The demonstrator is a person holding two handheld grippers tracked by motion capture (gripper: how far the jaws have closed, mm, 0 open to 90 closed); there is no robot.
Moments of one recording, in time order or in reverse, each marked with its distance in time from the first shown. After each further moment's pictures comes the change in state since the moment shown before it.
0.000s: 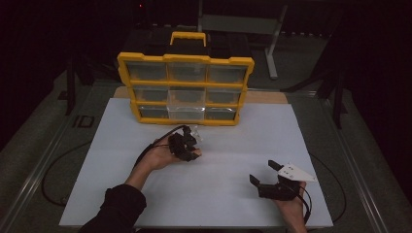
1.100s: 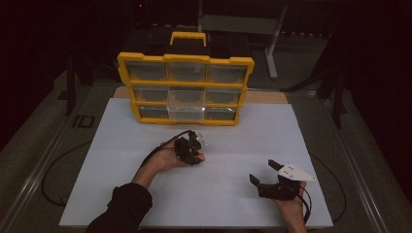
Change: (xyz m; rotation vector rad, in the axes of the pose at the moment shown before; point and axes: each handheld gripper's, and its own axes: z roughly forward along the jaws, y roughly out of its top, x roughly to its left) left arm -0.001 0.001 0.035 0.040 -0.037 0.041; right arm 0.000 0.000 0.001 -0.001 -0.003 -0.003
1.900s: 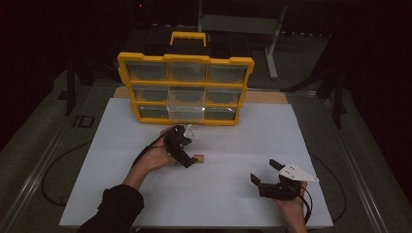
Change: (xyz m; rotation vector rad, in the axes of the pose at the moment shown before) left arm 0.008 -0.019 -0.025 -0.116 0.116 -0.048; right arm -0.001 0.001 -0.002 -0.012 -0.009 0.010
